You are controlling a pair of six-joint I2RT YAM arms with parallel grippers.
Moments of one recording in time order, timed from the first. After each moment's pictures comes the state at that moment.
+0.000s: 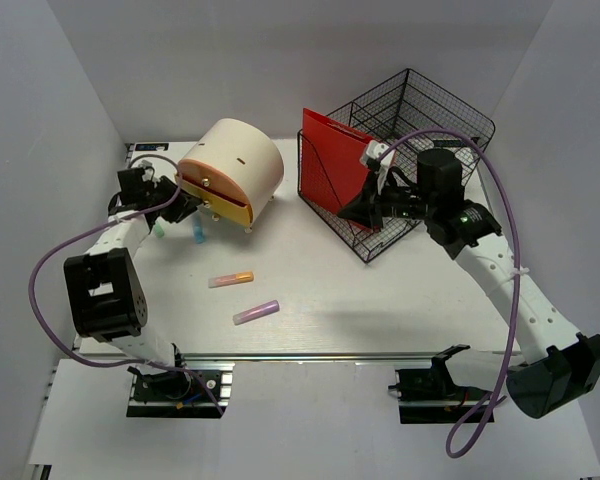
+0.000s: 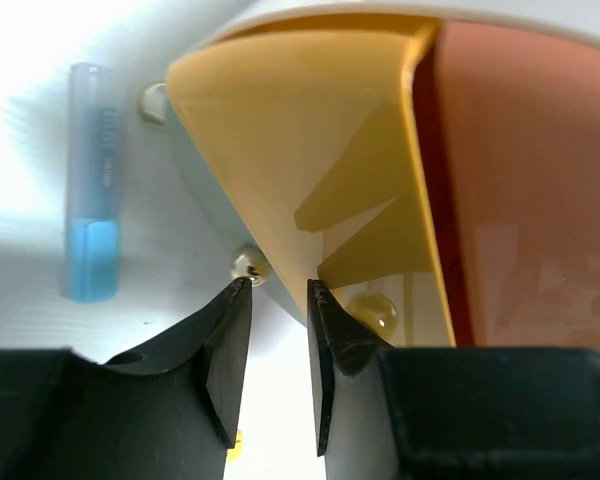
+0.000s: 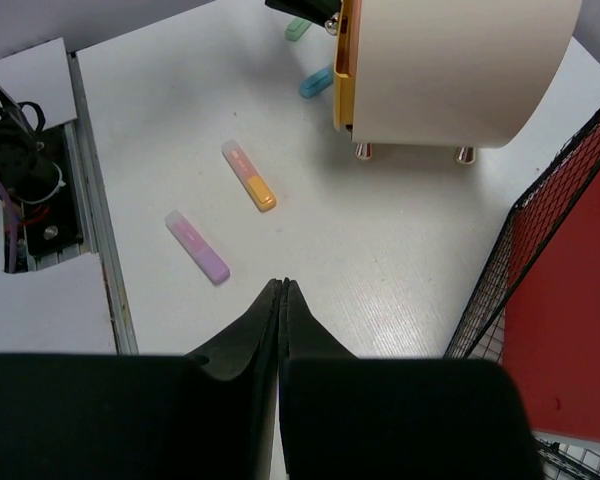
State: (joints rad) left arm 0.19 1.63 1.07 -0.15 0.46 -0.71; right arm 0.46 1.20 1.24 -0.42 -0.78 -0.19
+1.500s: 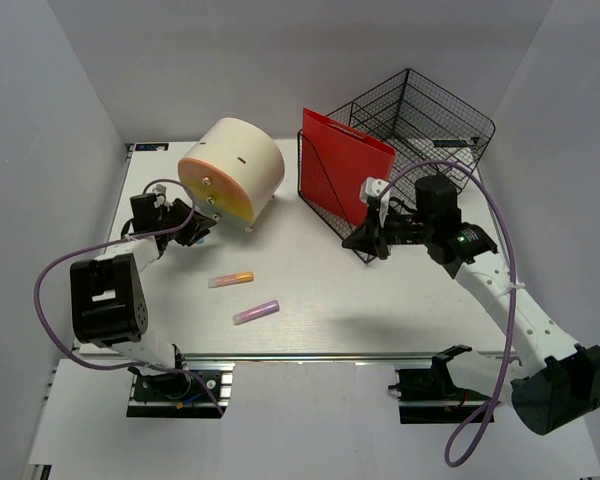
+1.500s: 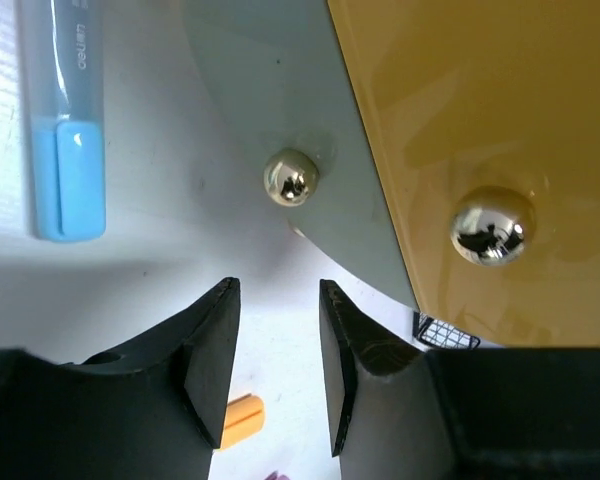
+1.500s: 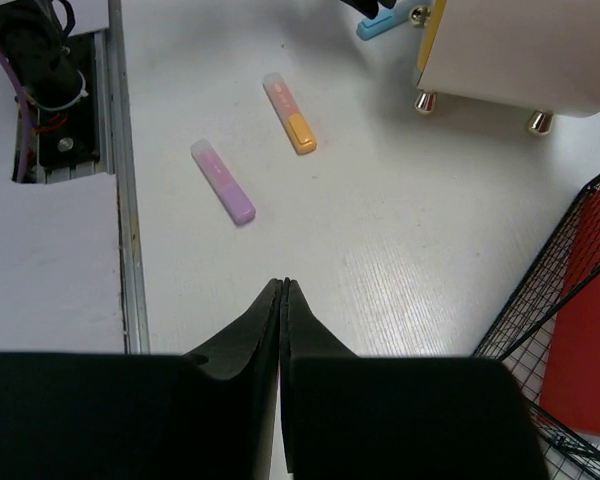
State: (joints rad) left arm 0.17 1.58 0.81 0.04 0.54 -0.73; right arm 0.43 1.12 1.03 -0.43 -0.91 -0.37
